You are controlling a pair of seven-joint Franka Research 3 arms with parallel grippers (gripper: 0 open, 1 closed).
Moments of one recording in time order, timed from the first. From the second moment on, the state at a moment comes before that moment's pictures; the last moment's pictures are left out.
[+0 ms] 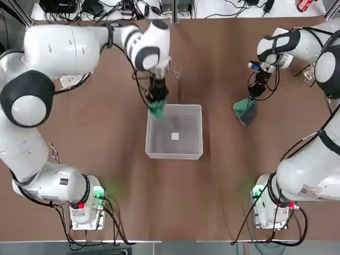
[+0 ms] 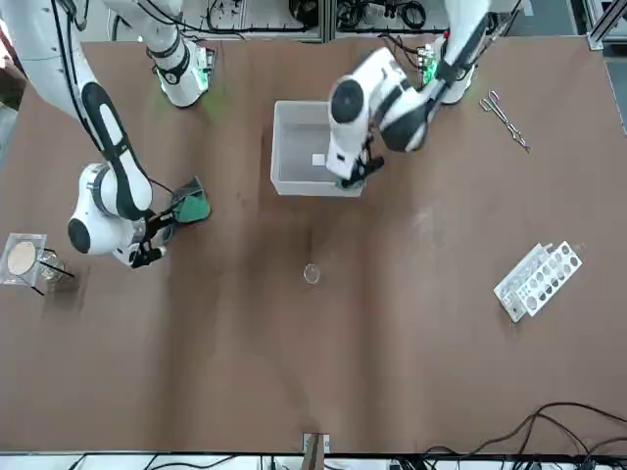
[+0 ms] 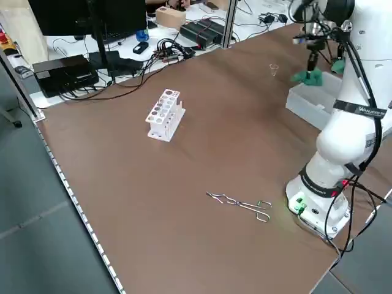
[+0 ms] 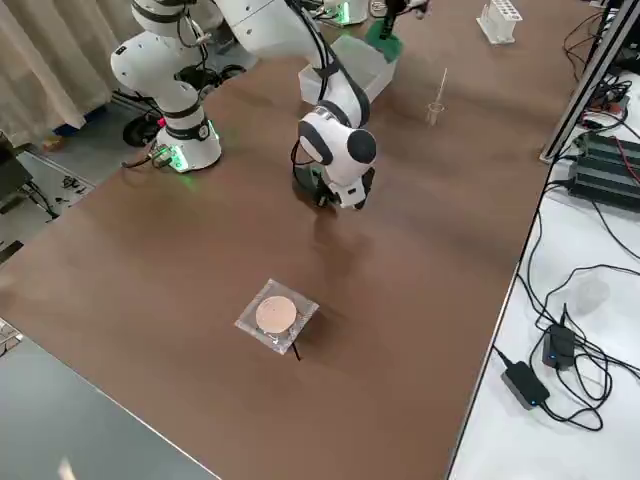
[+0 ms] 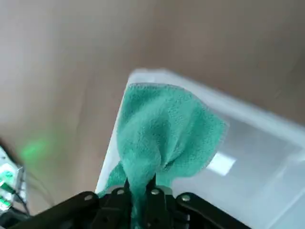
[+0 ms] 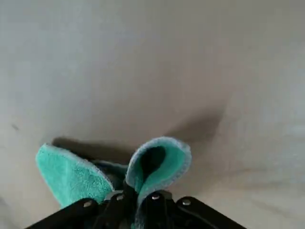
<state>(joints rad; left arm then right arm) -0.10 0.37 -0.87 -1.96 0.12 1.88 -1.34 -0.11 0.46 0.07 -2.12 0.22 2.07 -0.43</state>
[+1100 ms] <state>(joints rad) -0.03 0.42 -0.90 -1.88 0.11 1.92 -1.33 -0.33 0.47 0.06 -1.95 0.06 2.01 -0.56</state>
